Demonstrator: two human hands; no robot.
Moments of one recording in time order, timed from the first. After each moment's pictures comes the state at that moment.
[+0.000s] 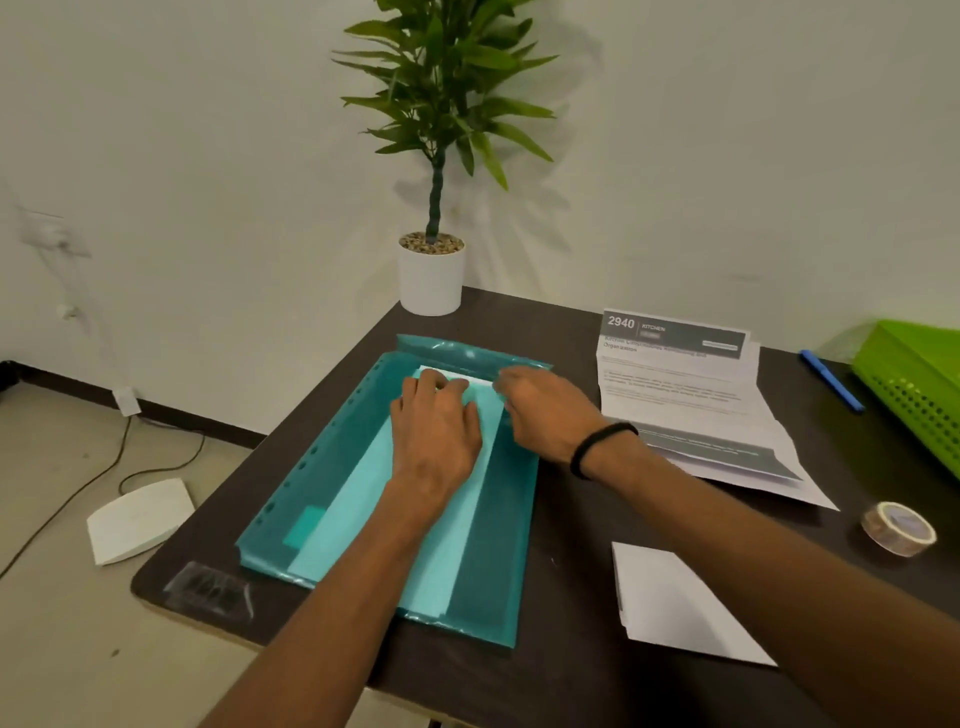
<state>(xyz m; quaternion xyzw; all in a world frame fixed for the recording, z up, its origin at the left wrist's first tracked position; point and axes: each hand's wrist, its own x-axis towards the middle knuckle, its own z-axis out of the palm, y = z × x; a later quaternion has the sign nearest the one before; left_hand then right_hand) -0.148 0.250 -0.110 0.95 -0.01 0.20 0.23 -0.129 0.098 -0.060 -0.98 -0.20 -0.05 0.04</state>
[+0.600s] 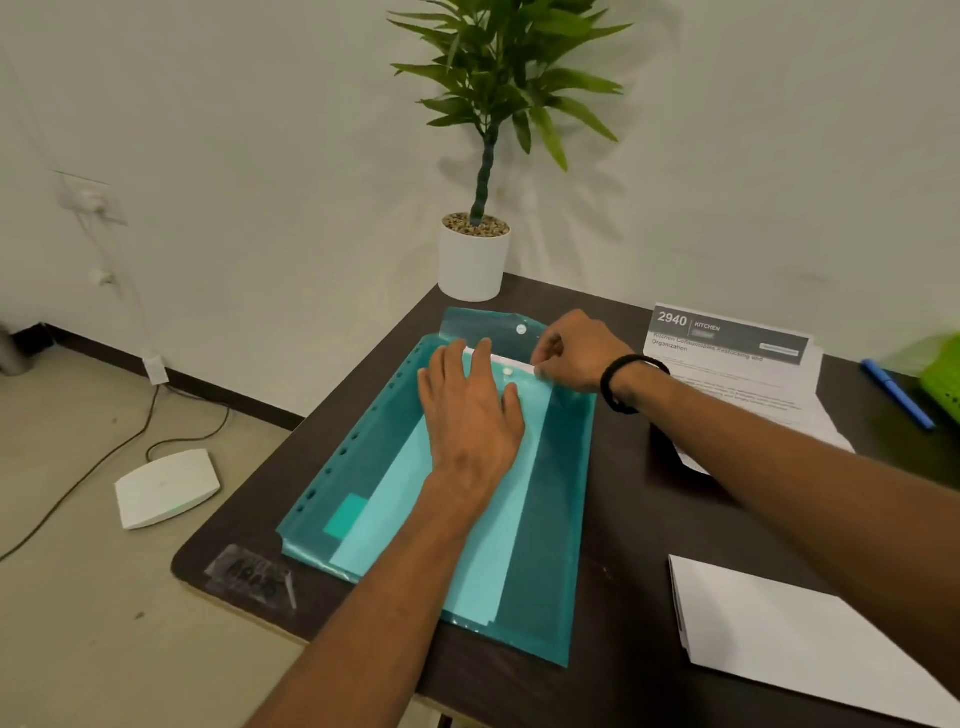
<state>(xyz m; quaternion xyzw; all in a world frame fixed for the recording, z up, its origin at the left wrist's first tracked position) -0.143 0.255 -0.111 0.92 0.02 0.24 0.31 -0.069 0.116 -0.033 -0.97 -0.08 0.01 0.21</state>
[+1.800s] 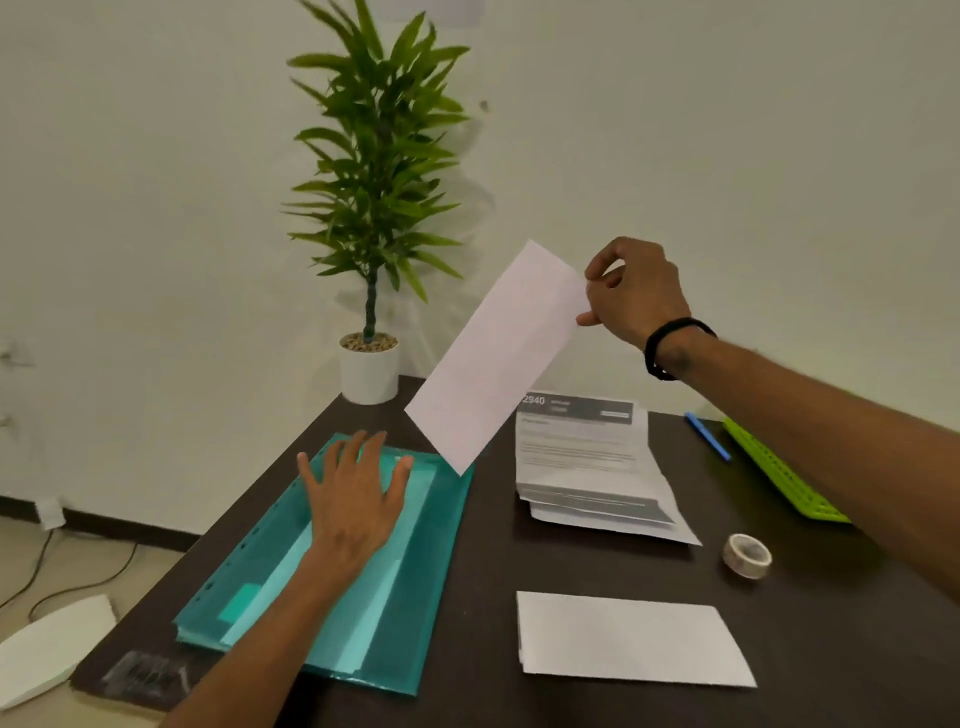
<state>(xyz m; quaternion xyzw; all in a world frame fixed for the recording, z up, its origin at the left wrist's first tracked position) -0.165 0.256 -0.080 0.95 0.00 0.23 0.22 -0.183 -0.016 0.165 -0.87 0.03 -0.29 0.39</state>
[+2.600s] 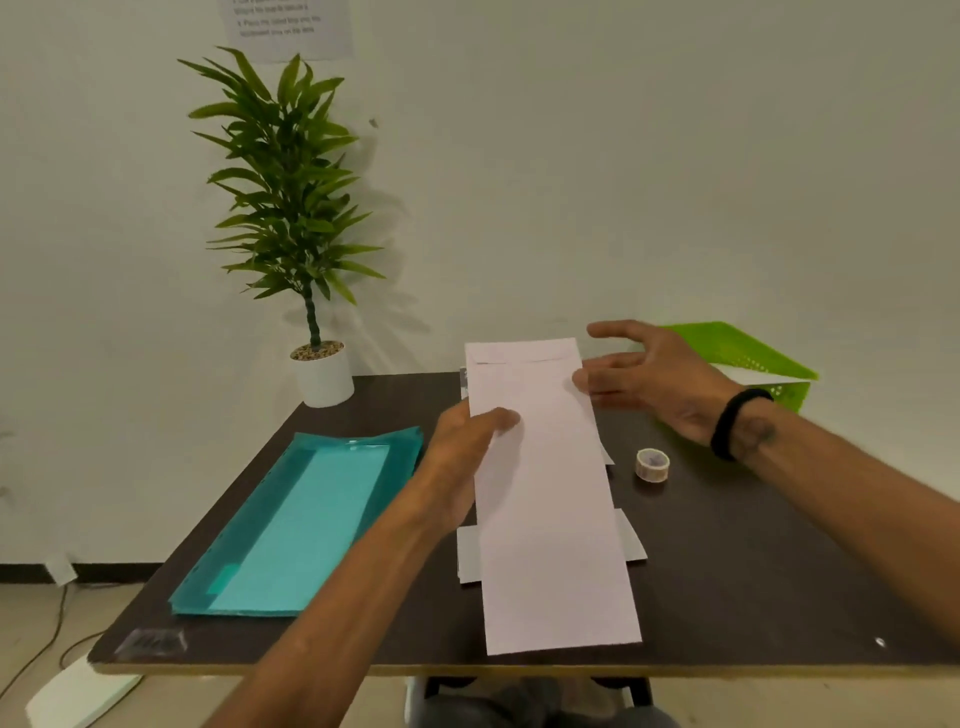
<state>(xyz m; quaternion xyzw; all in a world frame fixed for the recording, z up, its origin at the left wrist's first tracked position) -0.307 0.101 0.036 0.65 -0.12 -0.13 0.74 -0.346 -0.122 0.095 -0.74 0.02 -0.09 0.67</state>
